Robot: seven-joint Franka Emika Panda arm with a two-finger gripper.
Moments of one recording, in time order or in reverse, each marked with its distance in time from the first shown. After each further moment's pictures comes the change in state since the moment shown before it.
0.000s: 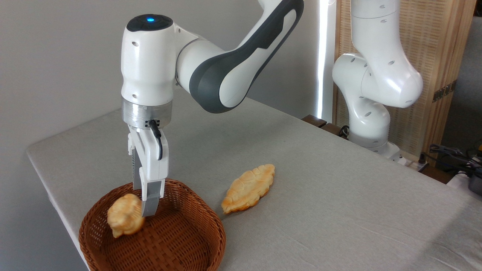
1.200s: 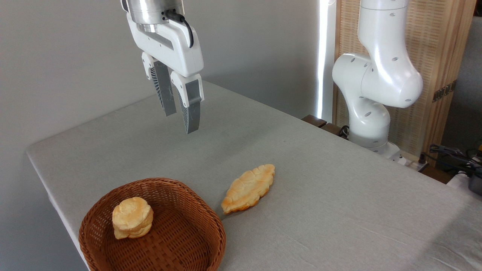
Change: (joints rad) arm -0.003 -0.180 -0.005 0.251 0.115 -0.669 -0.318
